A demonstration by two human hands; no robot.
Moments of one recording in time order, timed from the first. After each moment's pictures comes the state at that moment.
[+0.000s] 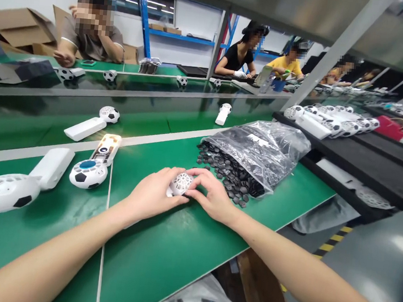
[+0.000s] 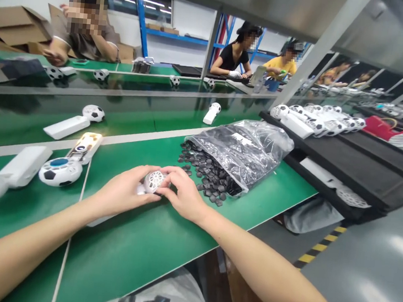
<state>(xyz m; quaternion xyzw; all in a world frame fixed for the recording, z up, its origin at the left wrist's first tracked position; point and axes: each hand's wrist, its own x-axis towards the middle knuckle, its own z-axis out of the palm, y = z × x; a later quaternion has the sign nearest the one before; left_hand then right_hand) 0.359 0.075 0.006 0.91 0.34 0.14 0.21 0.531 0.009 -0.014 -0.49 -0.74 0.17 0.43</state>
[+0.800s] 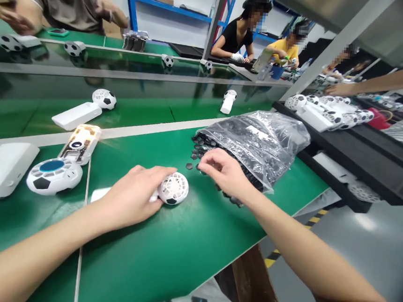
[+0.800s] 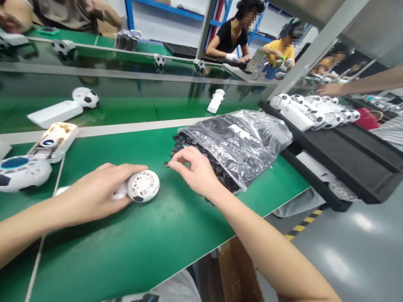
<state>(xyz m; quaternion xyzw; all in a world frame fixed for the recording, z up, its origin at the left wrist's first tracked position) 0.351 0.090 0.008 0.94 0.29 0.07 0.14 0.575 0.038 0.005 -0.59 -0.69 0.19 0.37</state>
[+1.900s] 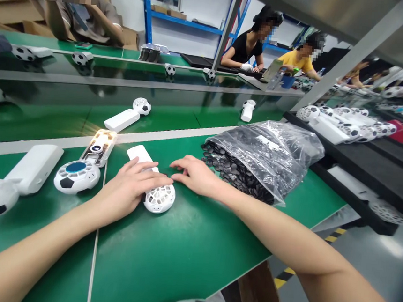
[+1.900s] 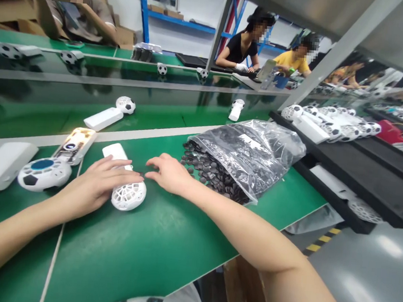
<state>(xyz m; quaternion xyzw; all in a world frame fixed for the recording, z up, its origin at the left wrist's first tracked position) 0.305 0.111 -0.005 0.96 0.23 0.14 0.09 0.522 0.088 -0.005 -0.57 -0.77 0.20 0.19</state>
